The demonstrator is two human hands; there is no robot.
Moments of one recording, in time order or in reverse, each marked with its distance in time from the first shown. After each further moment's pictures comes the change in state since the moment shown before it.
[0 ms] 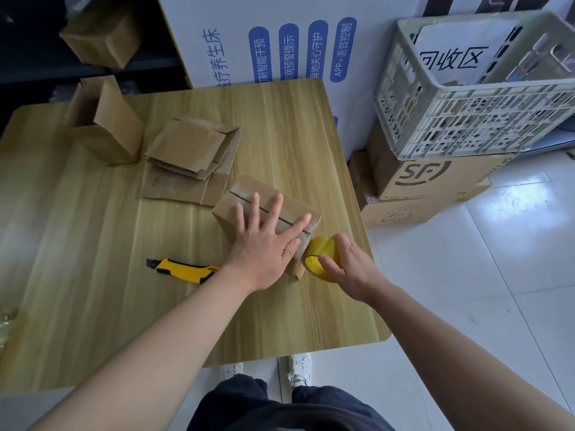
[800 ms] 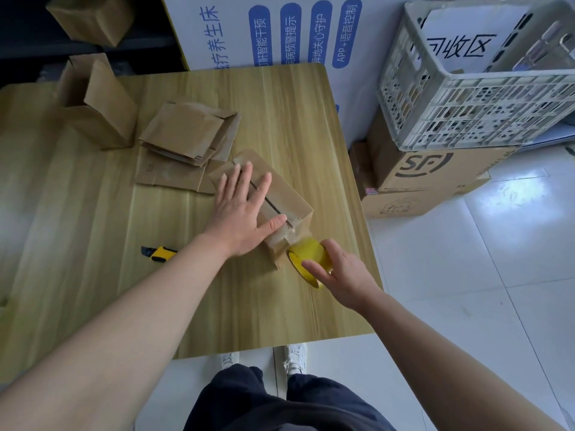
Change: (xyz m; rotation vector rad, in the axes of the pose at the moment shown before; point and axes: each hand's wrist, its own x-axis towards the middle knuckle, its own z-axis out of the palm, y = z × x) left_hand 0.020 -0.050 0.001 -0.099 0.020 -0.079; right_hand -0.016 -0.007 0.021 0.032 -0.033 -0.023
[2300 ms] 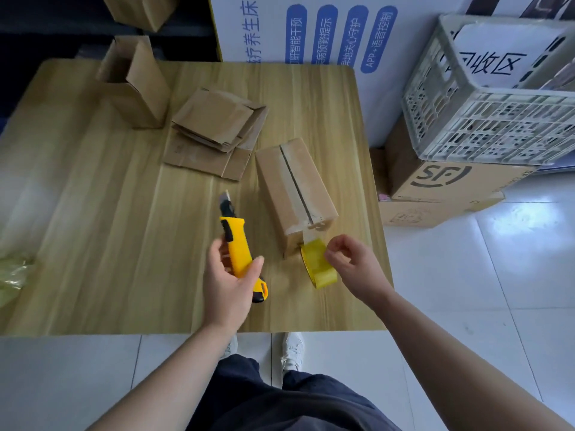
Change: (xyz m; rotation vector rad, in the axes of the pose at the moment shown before) left_hand -0.141 0.044 0.032 -1.186 0.531 -0.724; right_hand -0.005 -0.015 0.010 0.421 0.120 0.082
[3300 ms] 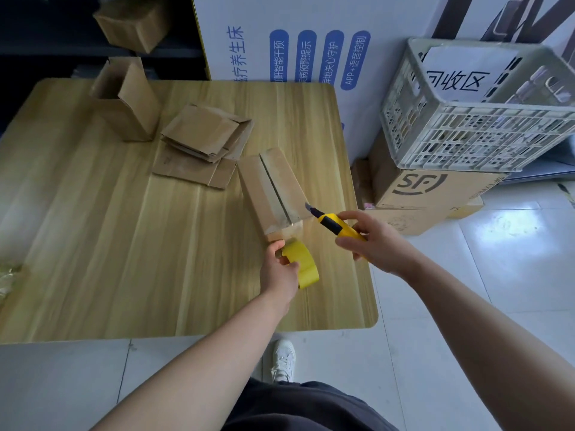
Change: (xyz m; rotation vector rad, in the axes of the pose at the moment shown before) left_hand -0.011 0.001 0.109 -0.154 -0.262 -0.416; right_hand -0.004 -0.034 -0.089 -0.217 -0.154 -0.056
